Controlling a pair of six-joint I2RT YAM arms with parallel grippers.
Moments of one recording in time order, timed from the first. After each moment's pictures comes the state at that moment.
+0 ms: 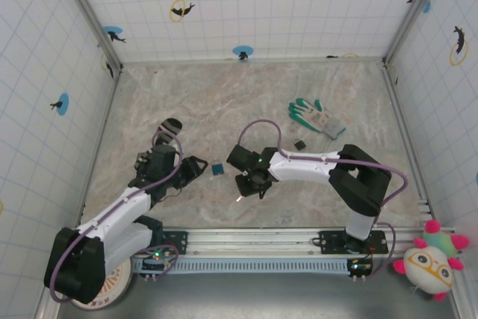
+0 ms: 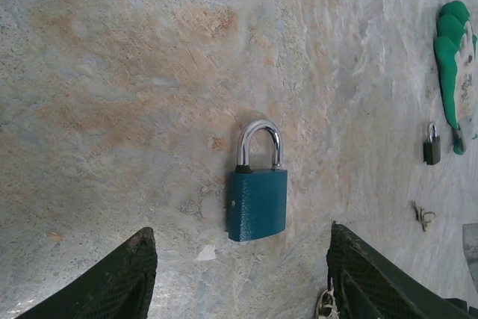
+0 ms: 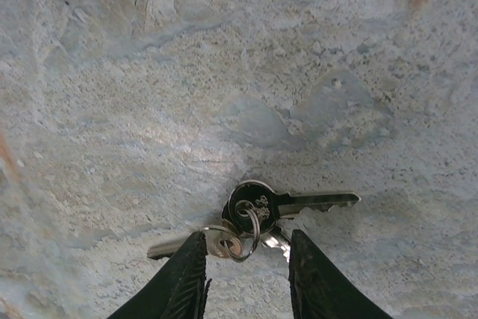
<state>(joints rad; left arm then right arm) -0.36 0.94 0.30 -0.15 0.33 -0.86 1.10 1.78 1.10 -0.62 -0.07 0.67</state>
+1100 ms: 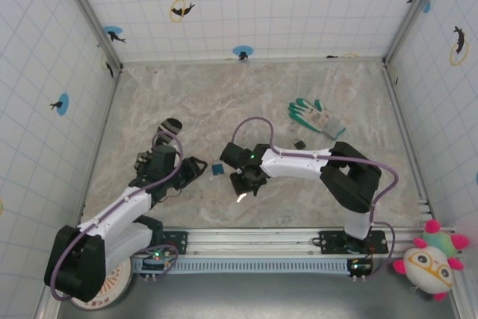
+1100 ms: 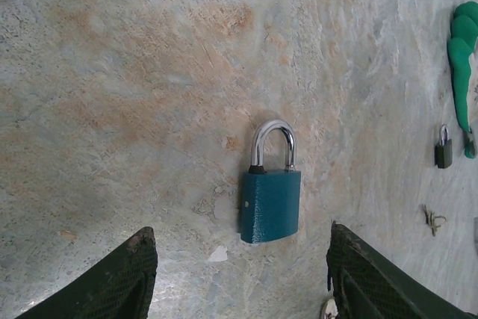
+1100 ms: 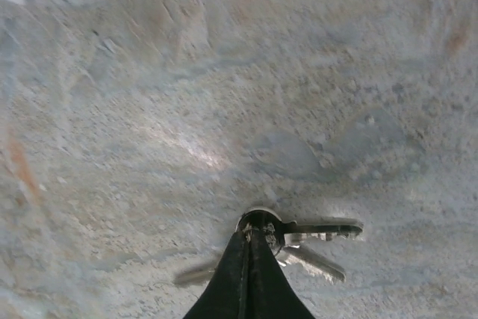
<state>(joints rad) -0.36 0.96 0.30 -0.15 0.31 -0.87 1.10 1.85 1.20 -0.68 -0.07 0.66</state>
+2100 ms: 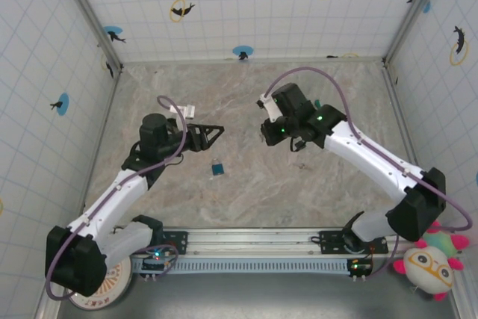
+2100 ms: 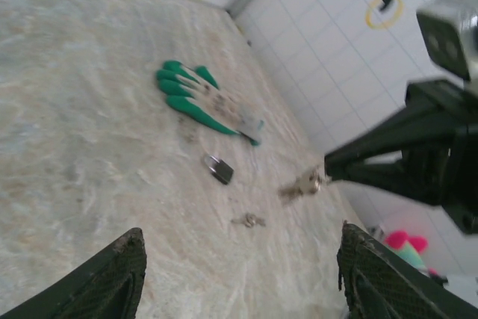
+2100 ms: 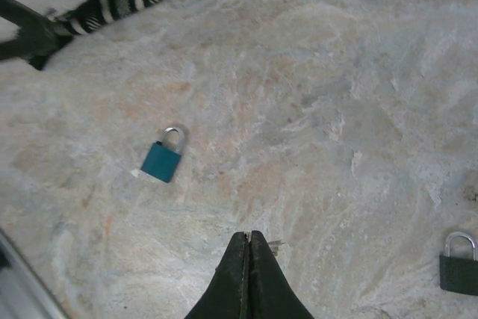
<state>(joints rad) -0.37 1.01 0.63 0.06 0.71 -0.52 0.73 1.40 1.32 -0.76 -0.16 0.13</state>
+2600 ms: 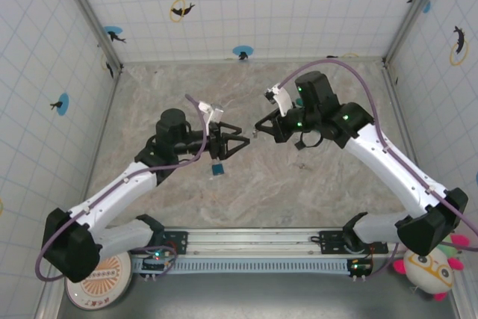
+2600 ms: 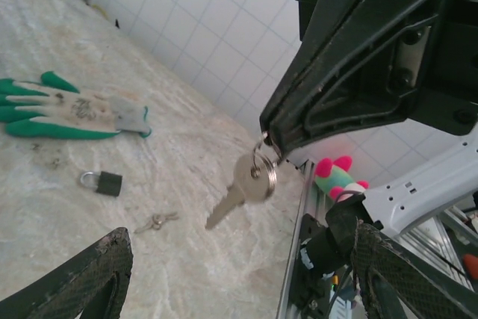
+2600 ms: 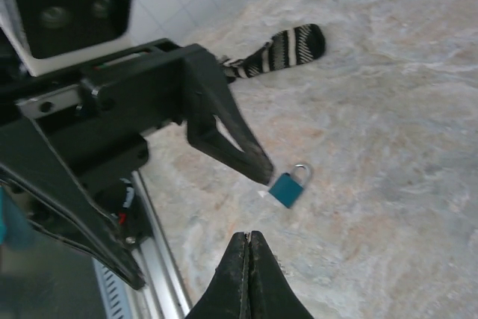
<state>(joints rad) -0.60 1.10 0.75 0.13 0.80 -0.40 0.67 1.30 1.36 -0.74 -0.56 0.07</state>
